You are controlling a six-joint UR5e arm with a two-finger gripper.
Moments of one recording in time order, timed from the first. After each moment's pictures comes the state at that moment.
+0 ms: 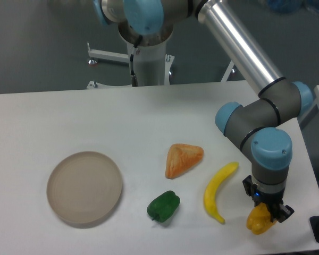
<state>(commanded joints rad) 2.34 -2.48 -0.77 -1.18 1.66 1.42</state>
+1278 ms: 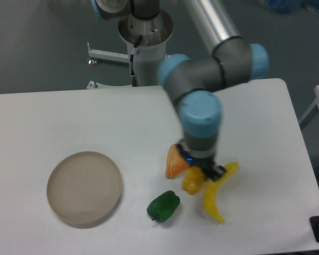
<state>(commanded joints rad) 2.05 -2.16 -1.08 -1.47 1.68 0.84</state>
